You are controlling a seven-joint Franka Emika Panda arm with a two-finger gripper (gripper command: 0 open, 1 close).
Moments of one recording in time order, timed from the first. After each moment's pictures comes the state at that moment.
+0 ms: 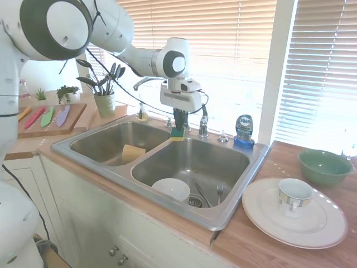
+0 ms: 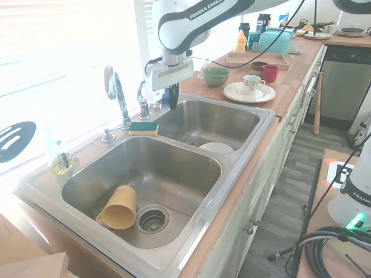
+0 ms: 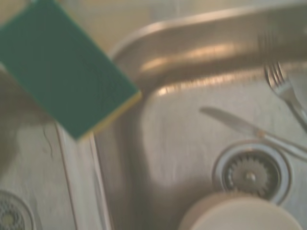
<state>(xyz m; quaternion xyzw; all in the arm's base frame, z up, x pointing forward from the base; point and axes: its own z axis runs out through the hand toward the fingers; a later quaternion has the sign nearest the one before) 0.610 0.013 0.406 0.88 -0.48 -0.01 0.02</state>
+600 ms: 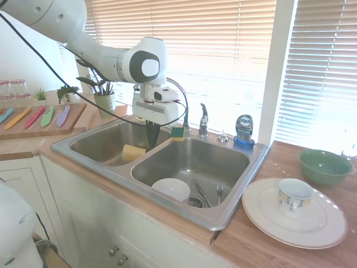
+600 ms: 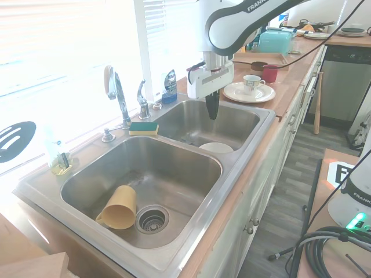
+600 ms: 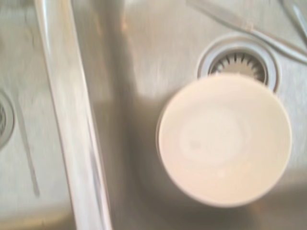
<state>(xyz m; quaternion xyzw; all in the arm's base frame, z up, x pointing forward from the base) 0.479 0.012 0.400 0.89 -0.46 -0.04 0.02</state>
